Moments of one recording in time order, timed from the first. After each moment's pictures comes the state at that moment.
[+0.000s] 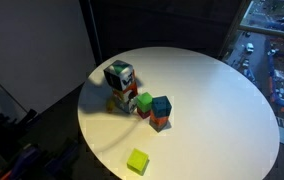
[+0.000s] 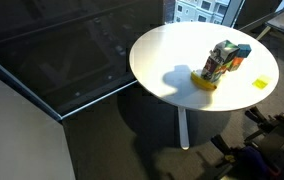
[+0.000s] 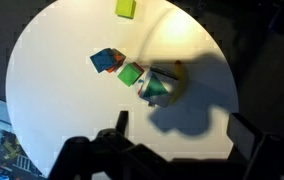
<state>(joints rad) -0.07 -0.24 -0.15 -2.04 -0.20 1.82 -0.43</state>
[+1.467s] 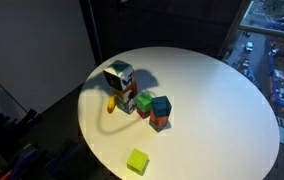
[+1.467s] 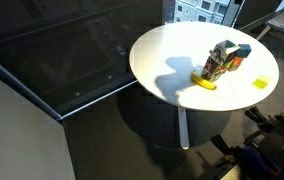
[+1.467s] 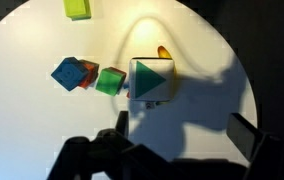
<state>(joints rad) -0.13 0.11 -0.15 -1.89 -0.02 1.91 -0.21</state>
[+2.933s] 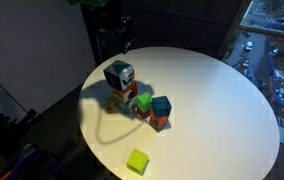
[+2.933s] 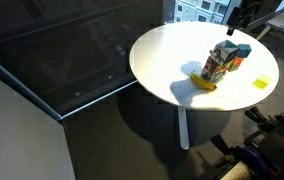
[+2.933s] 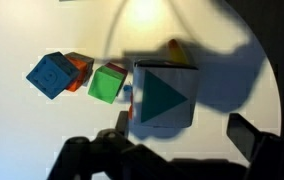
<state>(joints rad) -0.16 0.15 -0.15 -2.15 0.01 2.29 -0.30</state>
